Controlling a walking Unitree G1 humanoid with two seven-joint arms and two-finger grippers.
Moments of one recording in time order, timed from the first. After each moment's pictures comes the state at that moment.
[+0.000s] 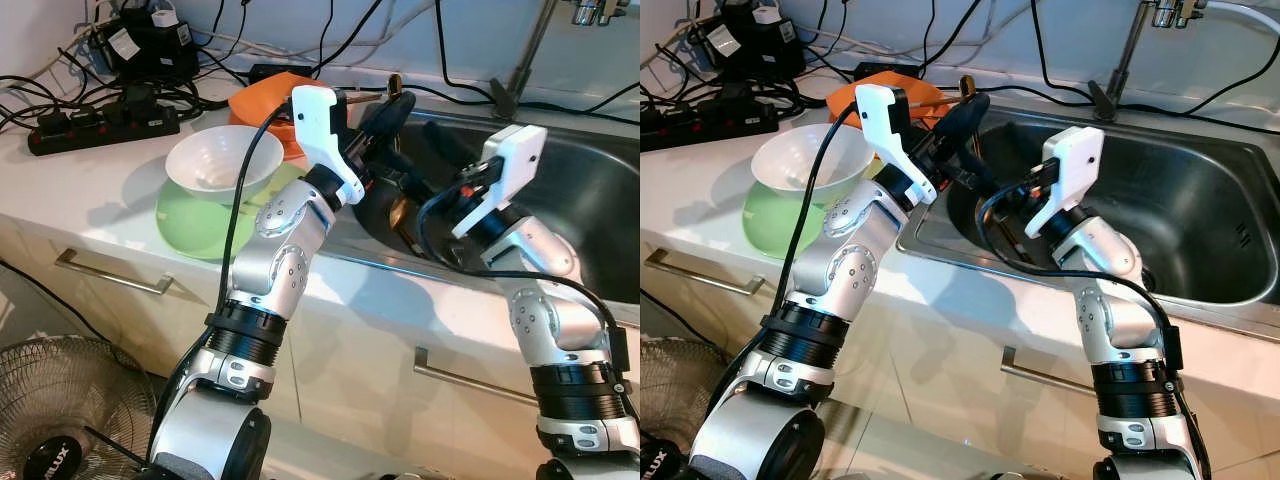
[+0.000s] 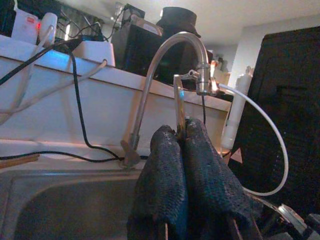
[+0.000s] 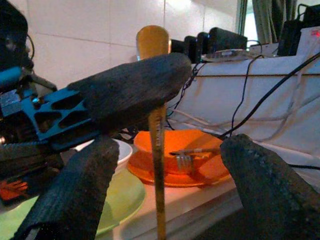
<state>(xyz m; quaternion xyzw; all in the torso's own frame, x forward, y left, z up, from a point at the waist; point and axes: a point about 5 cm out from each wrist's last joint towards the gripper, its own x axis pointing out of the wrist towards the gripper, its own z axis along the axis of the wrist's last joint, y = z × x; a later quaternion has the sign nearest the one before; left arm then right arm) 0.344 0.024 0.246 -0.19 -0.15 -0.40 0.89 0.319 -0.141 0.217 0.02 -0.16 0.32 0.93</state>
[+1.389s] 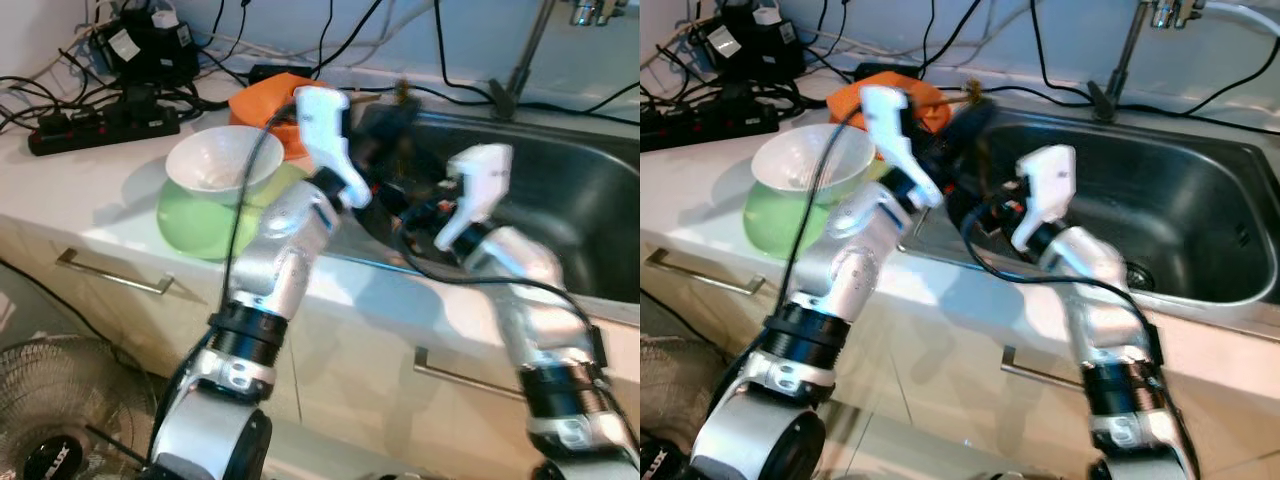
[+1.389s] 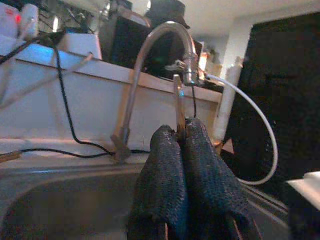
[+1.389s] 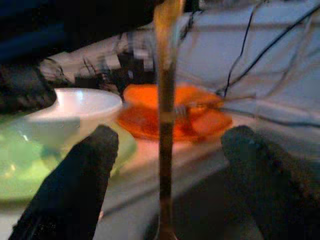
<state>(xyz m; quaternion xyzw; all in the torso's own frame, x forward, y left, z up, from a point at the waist) 0.340 0.015 0.244 -0.17 -0.14 -0.42 0.88 0.330 -0.132 0.191 -0.02 -0.10 0.30 0.95</state>
